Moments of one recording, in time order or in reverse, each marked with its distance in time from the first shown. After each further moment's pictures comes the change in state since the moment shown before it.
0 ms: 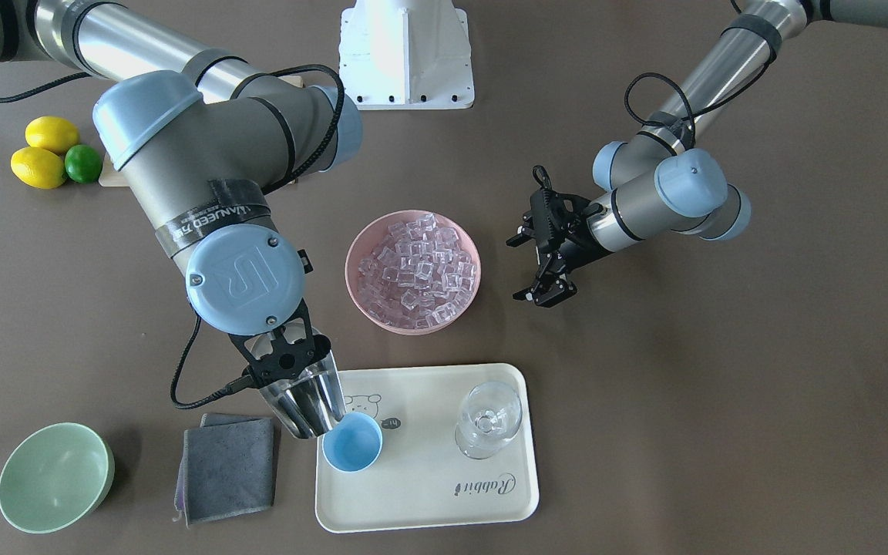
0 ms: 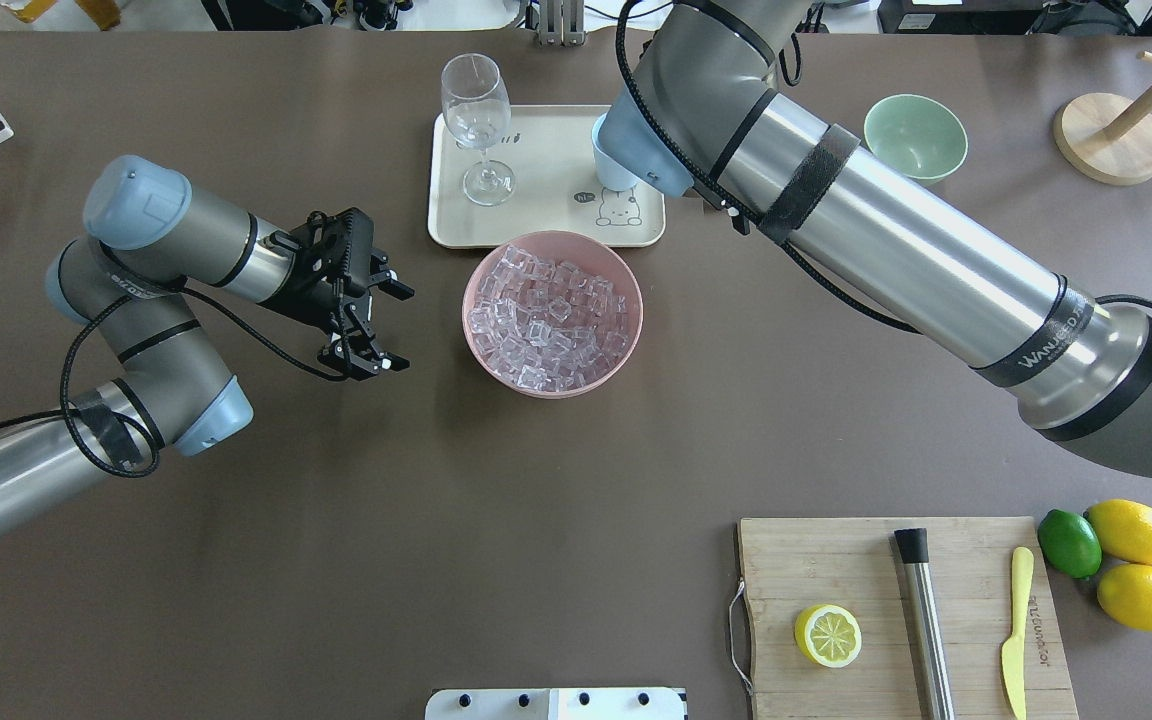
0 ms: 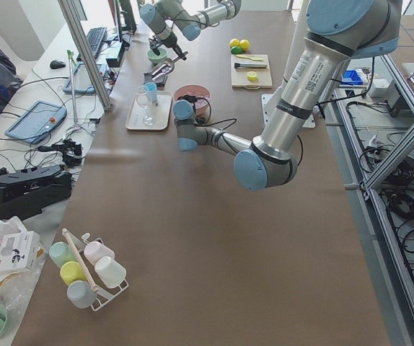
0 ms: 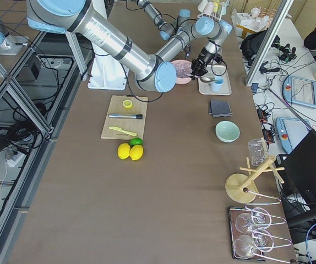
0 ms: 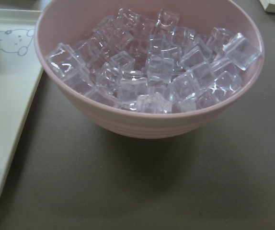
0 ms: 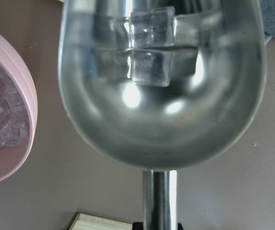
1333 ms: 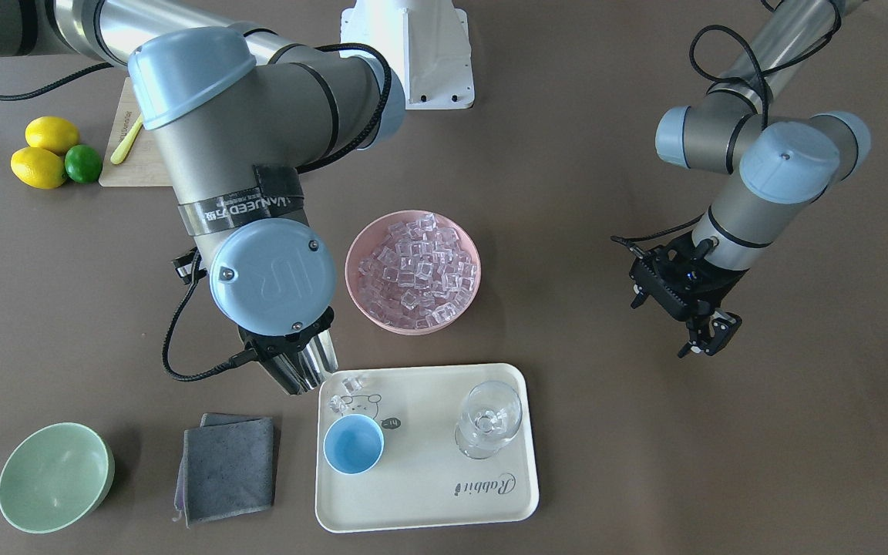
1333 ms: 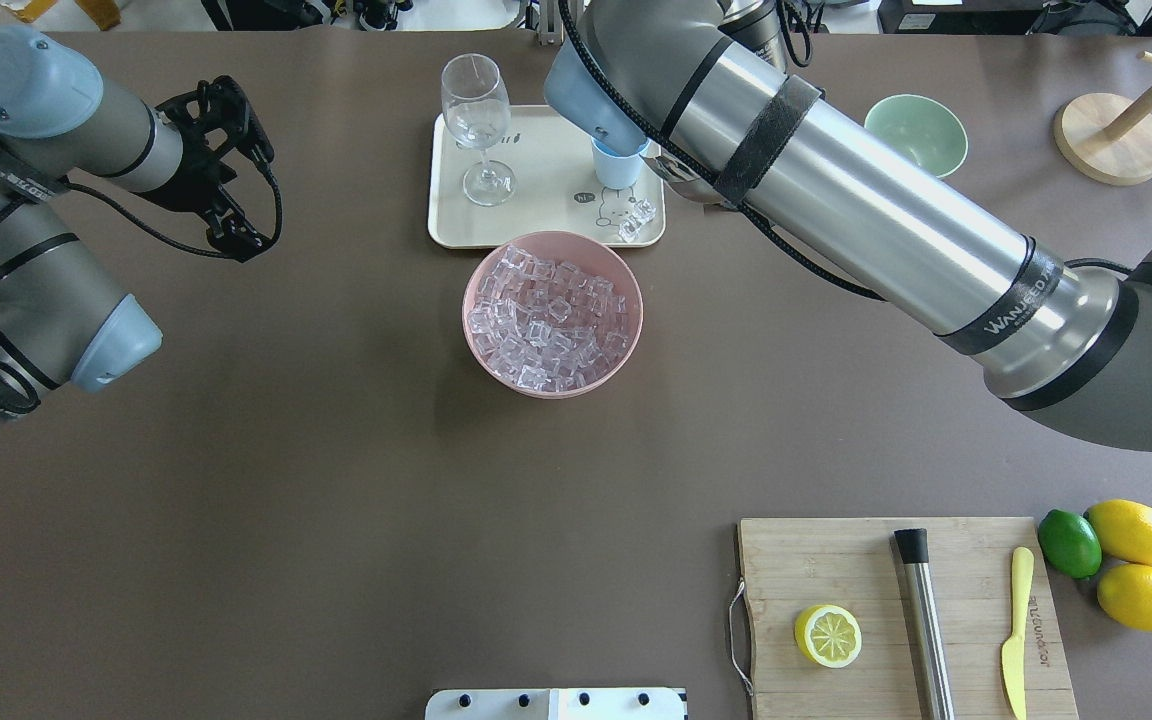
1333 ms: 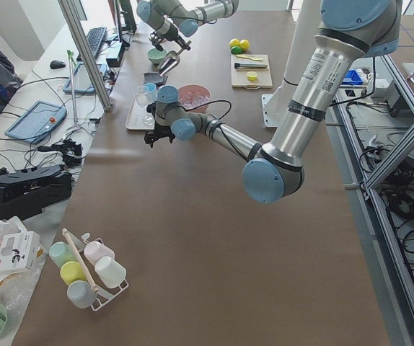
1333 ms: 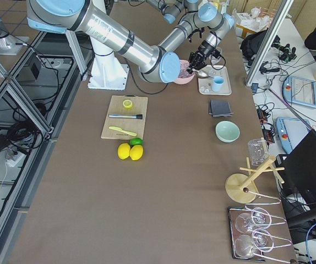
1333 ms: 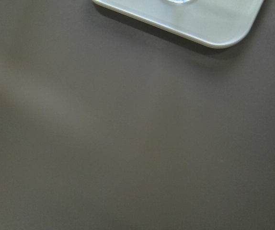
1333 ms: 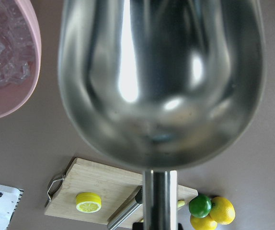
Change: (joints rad) left arm -0.168 0.085 -0.269 0.701 0.298 0.001; right arm 0.008 0.099 -0.057 -0.247 -0.047 -0.168
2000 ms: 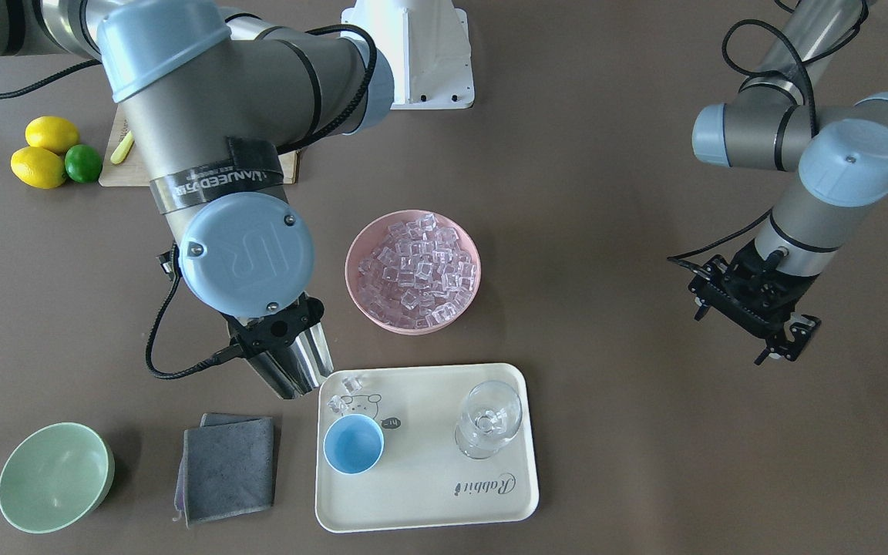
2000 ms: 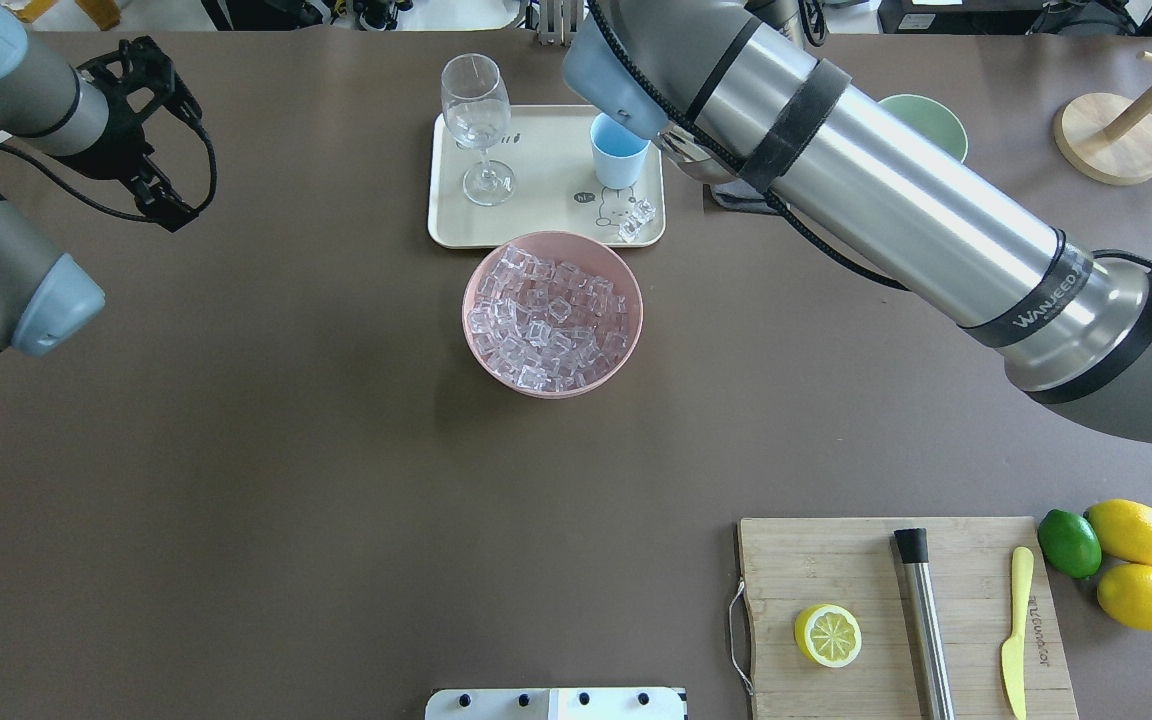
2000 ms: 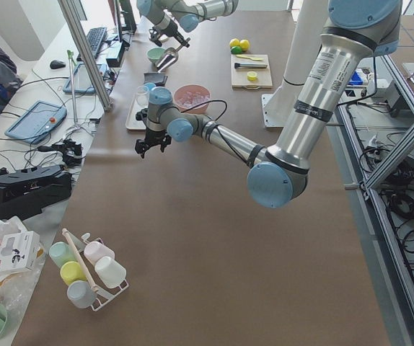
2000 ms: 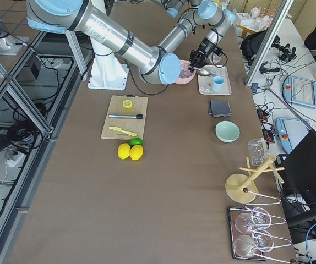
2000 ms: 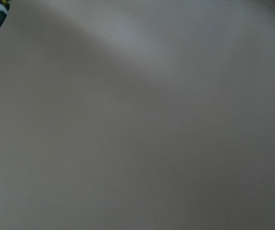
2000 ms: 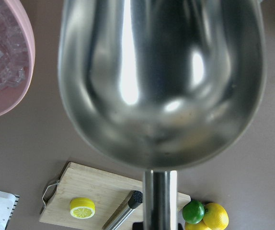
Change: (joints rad) left arm -0.095 0.034 -0.027 0.135 0.009 -0.008; right arm 0.027 -0.022 0.070 -0.002 0.001 0.004
